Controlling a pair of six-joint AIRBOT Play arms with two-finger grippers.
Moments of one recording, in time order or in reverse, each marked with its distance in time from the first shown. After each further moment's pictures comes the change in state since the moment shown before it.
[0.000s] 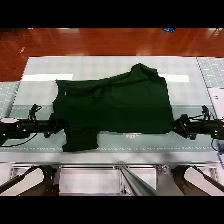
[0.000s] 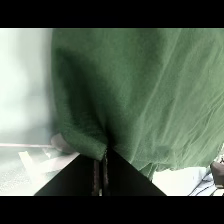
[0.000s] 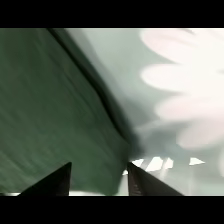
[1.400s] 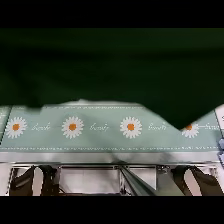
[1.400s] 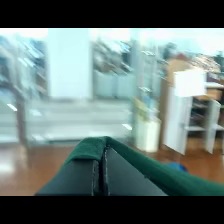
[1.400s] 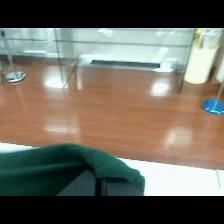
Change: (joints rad) left arm 0.109 0.782 1.156 0.158 0.045 -0.100; right arm 0.254 0.500 1.362 -0.253 0.258 0.123
